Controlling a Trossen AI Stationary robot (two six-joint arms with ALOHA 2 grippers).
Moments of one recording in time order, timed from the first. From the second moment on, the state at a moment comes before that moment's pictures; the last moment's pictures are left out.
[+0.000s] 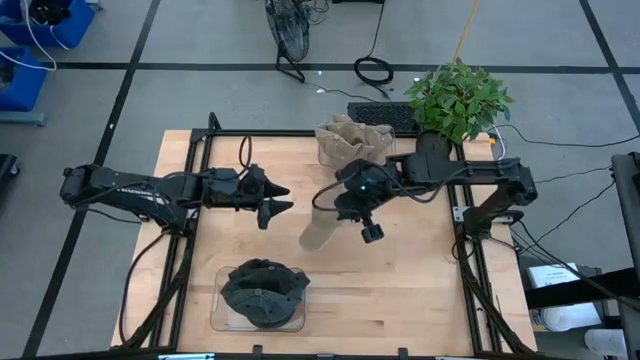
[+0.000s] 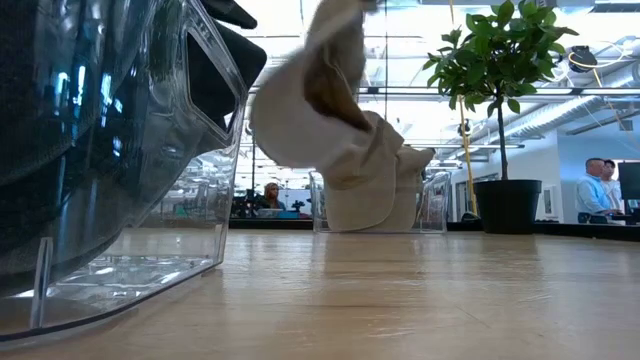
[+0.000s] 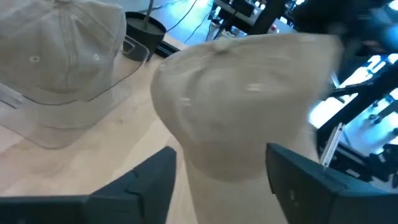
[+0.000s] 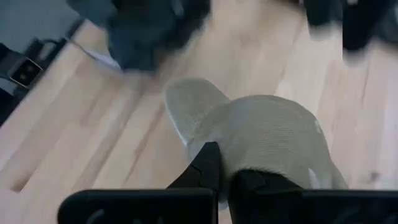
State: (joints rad) left arm 0.00 1.03 0.70 0.04 -0.10 -0.49; right arm 0.04 1.62 1.71 -0.94 -0.16 -0.36
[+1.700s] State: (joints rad) left arm 0.19 1.61 1.25 -0.29 0.57 -0.13; right arm 0.12 1.67 1.82 -1.16 0.44 -0.61
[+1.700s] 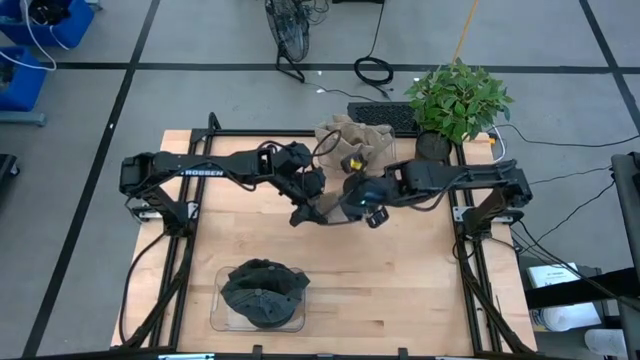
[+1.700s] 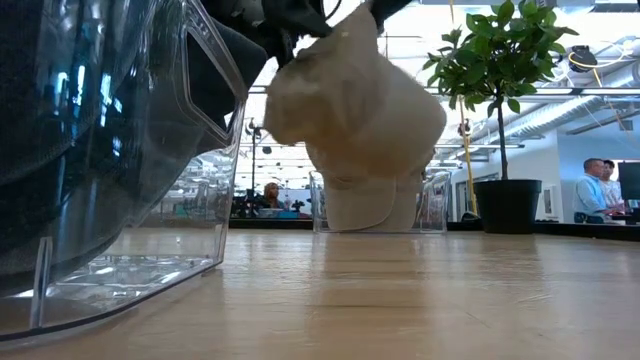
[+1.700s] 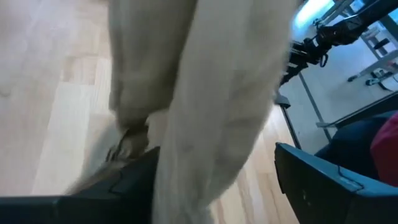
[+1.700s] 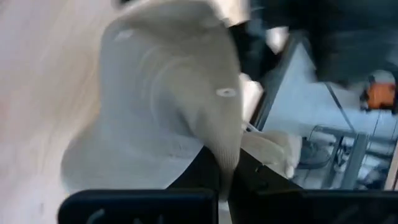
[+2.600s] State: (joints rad) left arm 0.19 1.52 1.25 -0.21 0.51 -0.07; right arm 0.17 1.40 1.32 -0.72 0.54 0.31
